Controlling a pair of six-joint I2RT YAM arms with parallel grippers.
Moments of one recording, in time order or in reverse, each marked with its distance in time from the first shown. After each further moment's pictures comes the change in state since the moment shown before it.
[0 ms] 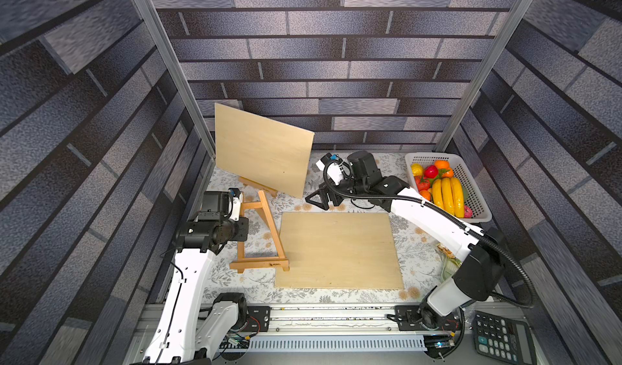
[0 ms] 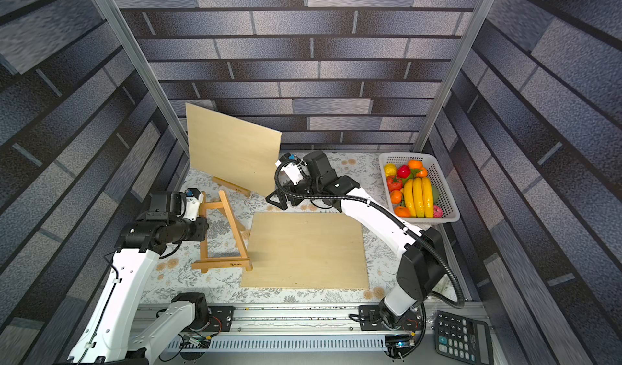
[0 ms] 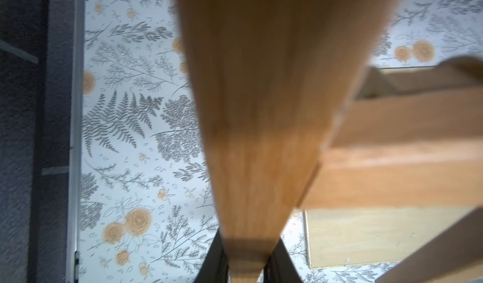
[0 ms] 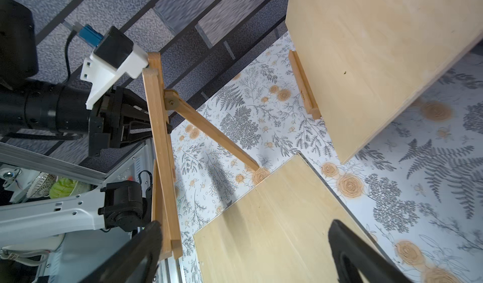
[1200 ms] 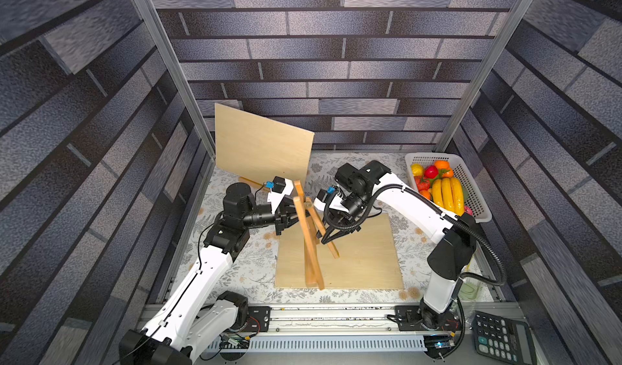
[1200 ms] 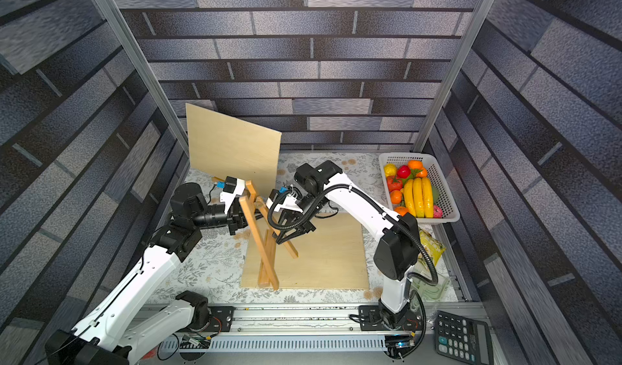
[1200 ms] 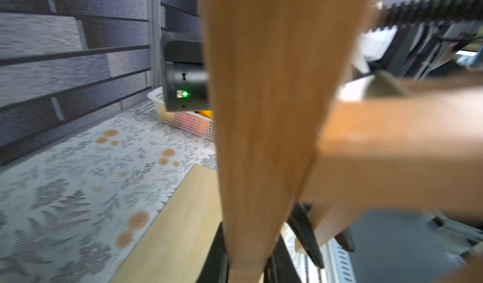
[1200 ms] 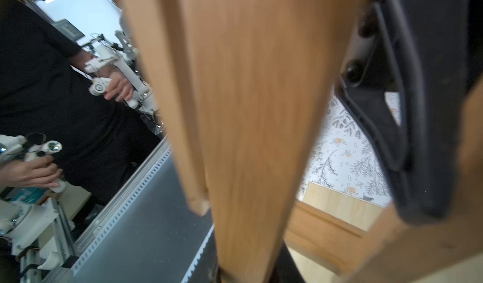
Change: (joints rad) left arm -0.294 0.010 -0.238 1.069 1.041 -0.095; right arm 0.035 0.200 0.346 -1.151 -0.658 -1.365
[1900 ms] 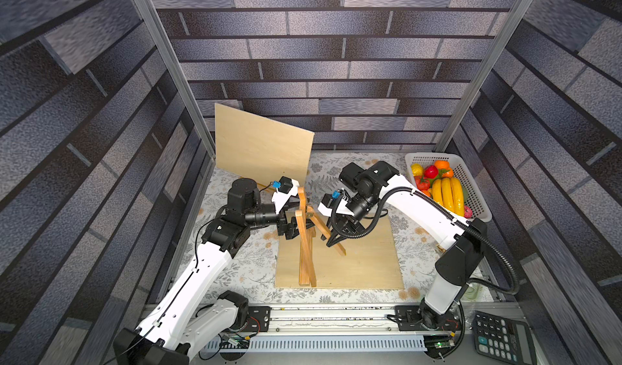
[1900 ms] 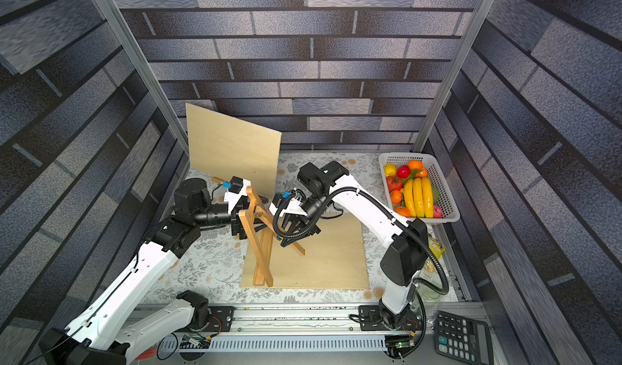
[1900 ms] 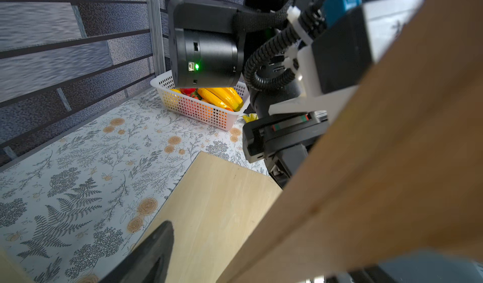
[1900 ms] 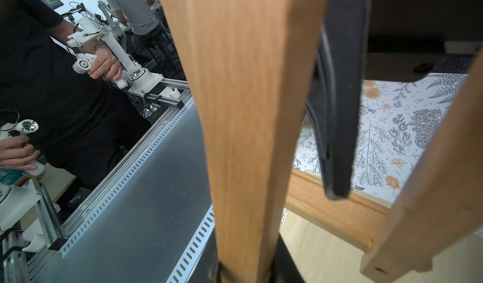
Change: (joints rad) left arm -0.058 0.013 0.088 -0.190 -0.103 0.123; right arm -0.004 -0.068 -0.032 0.011 0.070 -0.021
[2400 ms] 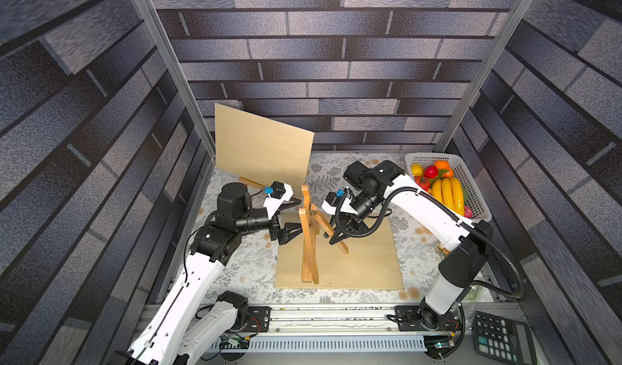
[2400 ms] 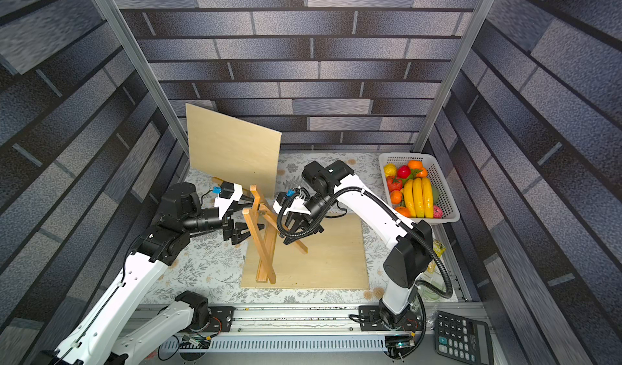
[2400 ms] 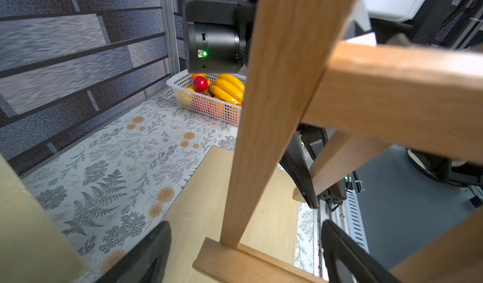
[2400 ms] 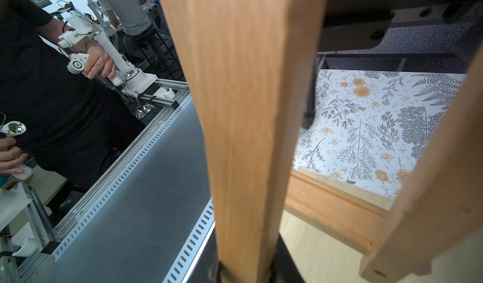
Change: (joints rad) left arm 0.019 -0.056 0.041 -0.181 -0.014 0.111; right arm -0.024 -0.024 -0.015 0.007 0.008 0.000
